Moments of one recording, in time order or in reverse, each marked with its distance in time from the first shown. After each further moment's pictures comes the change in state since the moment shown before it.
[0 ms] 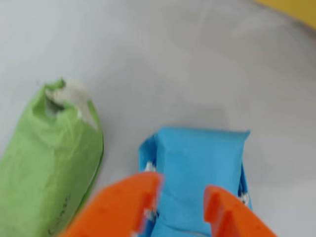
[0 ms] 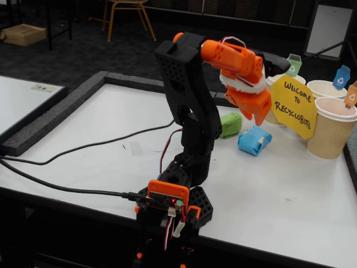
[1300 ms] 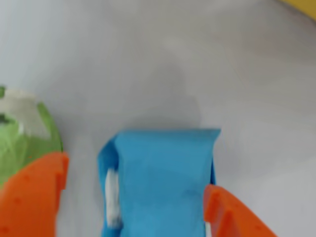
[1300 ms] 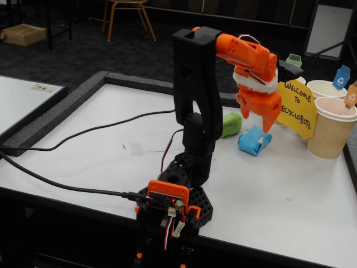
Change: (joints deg) arm 3.6 -14.5 -15.6 12.1 0.0
